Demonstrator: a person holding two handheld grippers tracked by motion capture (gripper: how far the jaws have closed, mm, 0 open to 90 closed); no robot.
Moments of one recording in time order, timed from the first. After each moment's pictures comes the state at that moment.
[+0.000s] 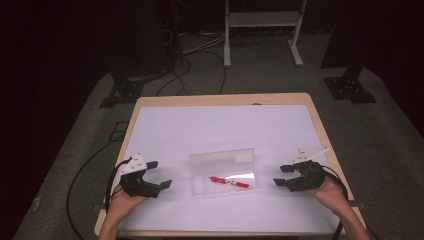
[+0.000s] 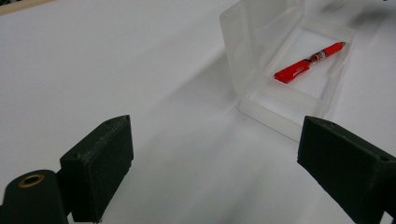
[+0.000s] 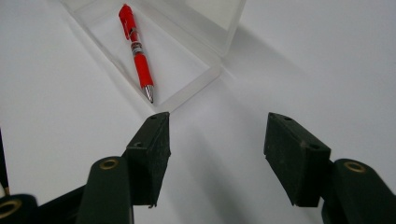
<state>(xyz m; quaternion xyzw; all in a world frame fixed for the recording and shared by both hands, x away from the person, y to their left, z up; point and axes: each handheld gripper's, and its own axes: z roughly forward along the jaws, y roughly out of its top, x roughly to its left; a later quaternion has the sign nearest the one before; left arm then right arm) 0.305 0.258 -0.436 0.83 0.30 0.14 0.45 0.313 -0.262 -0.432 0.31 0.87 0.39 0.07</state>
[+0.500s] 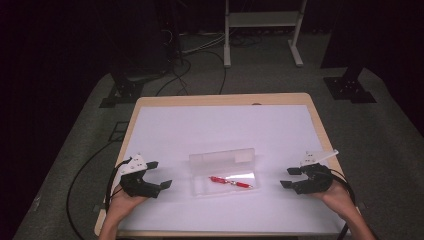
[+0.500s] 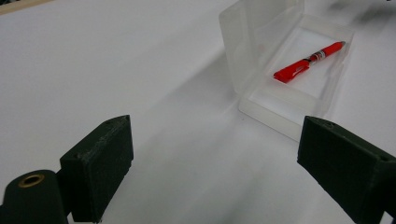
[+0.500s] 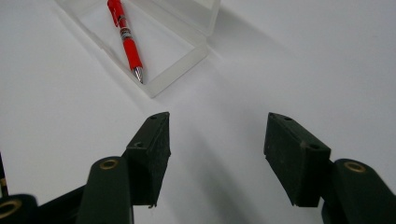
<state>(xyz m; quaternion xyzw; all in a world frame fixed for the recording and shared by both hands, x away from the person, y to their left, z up) 0.305 0.258 -0.436 0.83 0.30 0.14 0.45 0.306 -0.280 -0.437 0.33 0.86 0.38 0.08</state>
